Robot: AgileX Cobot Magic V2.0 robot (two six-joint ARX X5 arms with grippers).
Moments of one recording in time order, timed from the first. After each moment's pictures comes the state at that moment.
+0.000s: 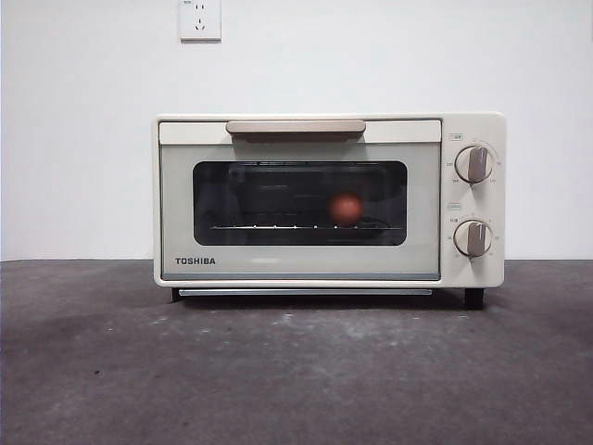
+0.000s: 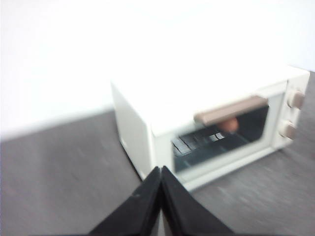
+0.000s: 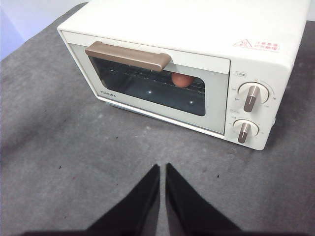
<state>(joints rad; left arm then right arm) -0.14 0.33 0.65 -0.41 0.29 0.14 0.67 0.63 0.88 -0.69 0.08 0.27</state>
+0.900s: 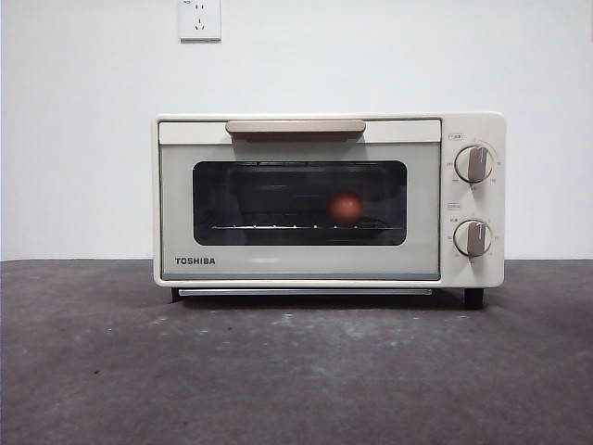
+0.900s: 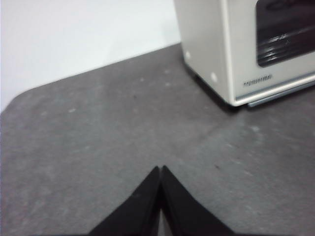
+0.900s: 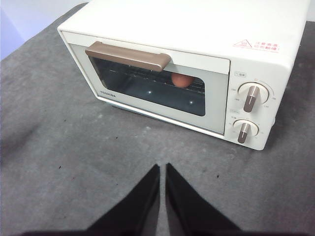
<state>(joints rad) -0.04 0.01 0.03 -0.17 0.12 0.28 0.67 0.63 0.88 -0.69 0.08 0.27</state>
